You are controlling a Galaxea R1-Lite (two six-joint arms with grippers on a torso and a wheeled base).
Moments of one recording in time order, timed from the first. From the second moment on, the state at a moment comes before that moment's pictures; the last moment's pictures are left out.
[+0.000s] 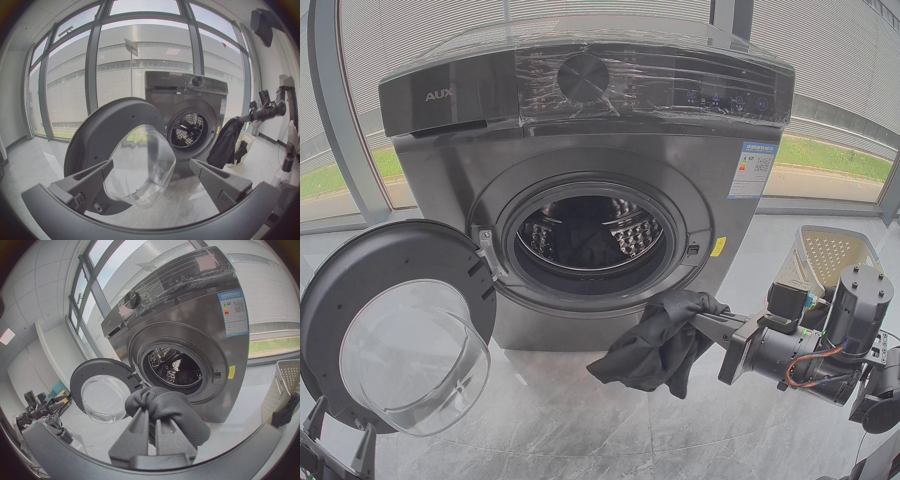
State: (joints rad) left arm 0.00 0.02 -0.03 -0.04 -0.04 0.00; right arm 0.78 1.57 -0.45 -0.99 -0.06 0.24
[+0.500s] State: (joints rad) left arm 0.01 0.34 -0.20 -0.18 -0.42 0.08; right arm 0.79 1.69 -0.57 -1.06 -0.07 0.25
